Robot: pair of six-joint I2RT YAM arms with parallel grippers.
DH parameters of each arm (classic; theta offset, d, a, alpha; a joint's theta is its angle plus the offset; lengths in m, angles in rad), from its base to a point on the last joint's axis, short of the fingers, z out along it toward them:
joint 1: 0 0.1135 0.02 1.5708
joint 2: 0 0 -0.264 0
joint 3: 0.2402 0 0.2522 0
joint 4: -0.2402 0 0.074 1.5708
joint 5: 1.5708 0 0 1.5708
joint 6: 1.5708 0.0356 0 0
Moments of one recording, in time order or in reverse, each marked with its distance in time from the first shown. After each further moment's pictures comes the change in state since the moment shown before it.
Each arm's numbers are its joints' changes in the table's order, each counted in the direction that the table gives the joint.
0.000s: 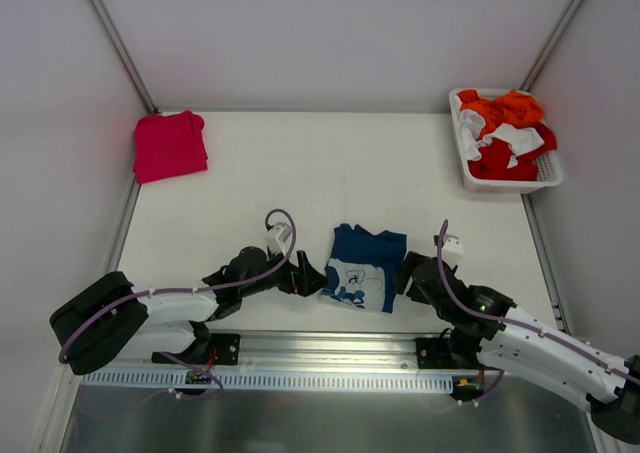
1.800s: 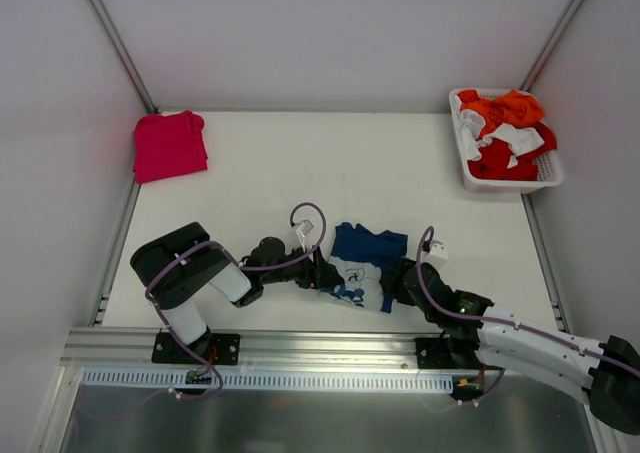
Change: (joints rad) left arm 0.052 -0.532 0.111 0.472 0.281 -0.154; right arm 0.000 -0.119 -0.194 0.412 -0.066 0.024
